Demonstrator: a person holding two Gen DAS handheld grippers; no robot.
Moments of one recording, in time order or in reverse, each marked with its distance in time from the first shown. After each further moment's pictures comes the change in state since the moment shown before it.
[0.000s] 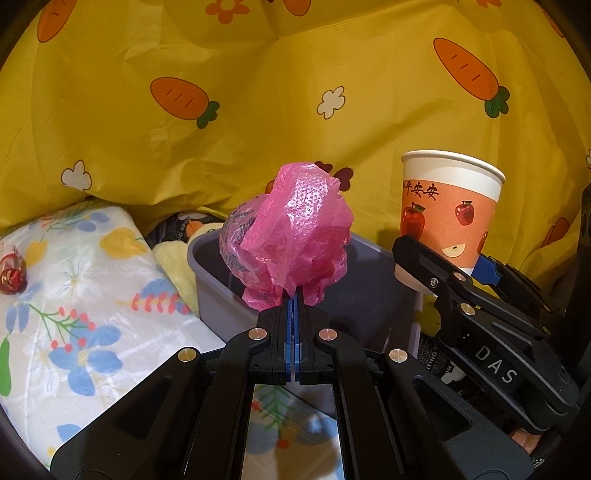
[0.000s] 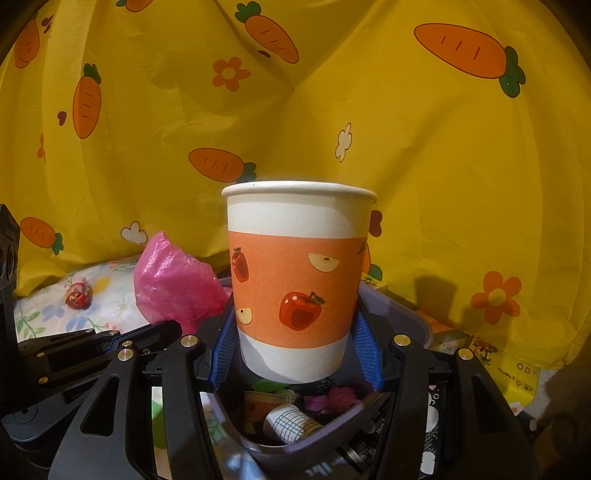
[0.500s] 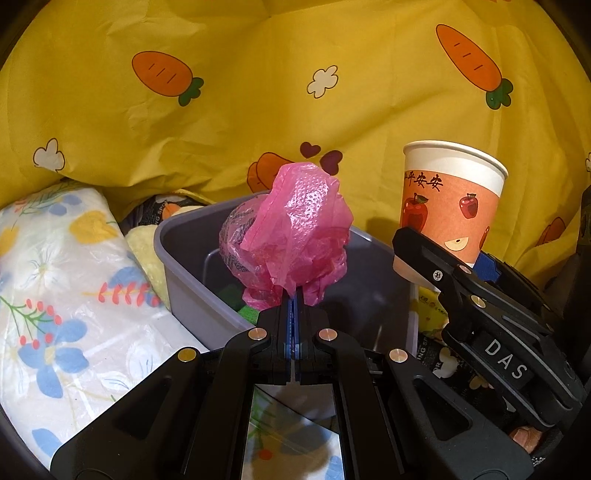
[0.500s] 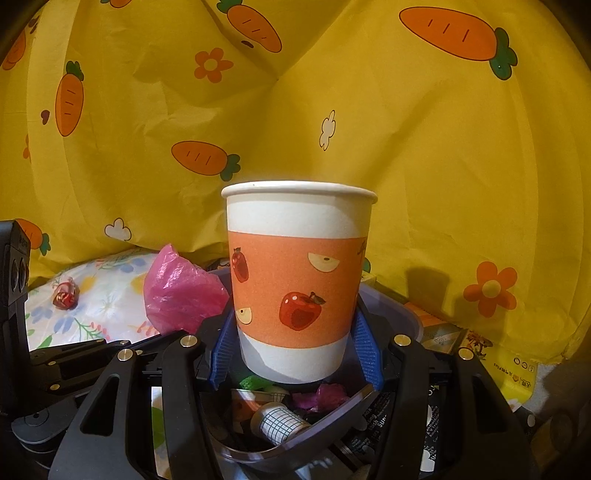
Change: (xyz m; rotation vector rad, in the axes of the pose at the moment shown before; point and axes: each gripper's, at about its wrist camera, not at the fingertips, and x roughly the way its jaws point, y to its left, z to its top) left arm 0.030 0.002 -0.004 -0.024 0.050 -0.078; right arm 0.011 -0.008 -0.003 0.015 0.027 -0.033
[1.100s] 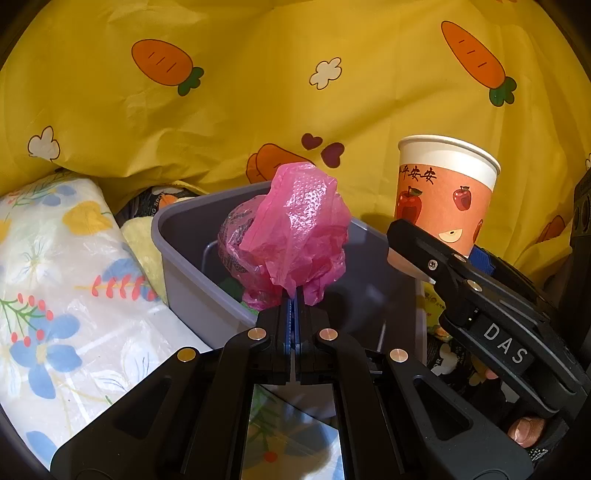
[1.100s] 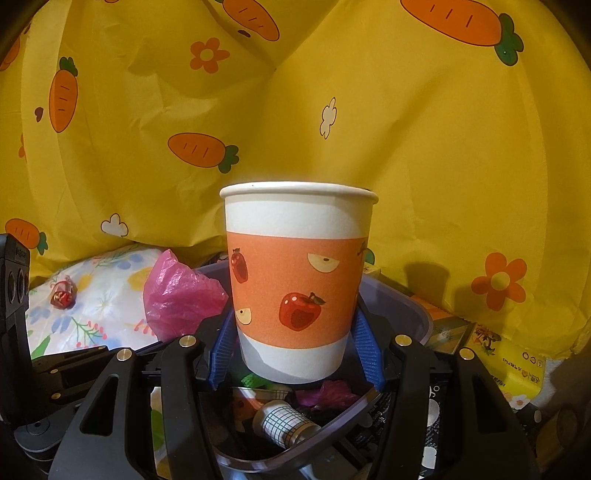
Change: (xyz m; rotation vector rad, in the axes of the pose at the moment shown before) left arm 0.007 0.005 -0.003 -0.009 0.020 -0.015; right arm 0.010 0.002 -0.002 0.013 0.025 0.003
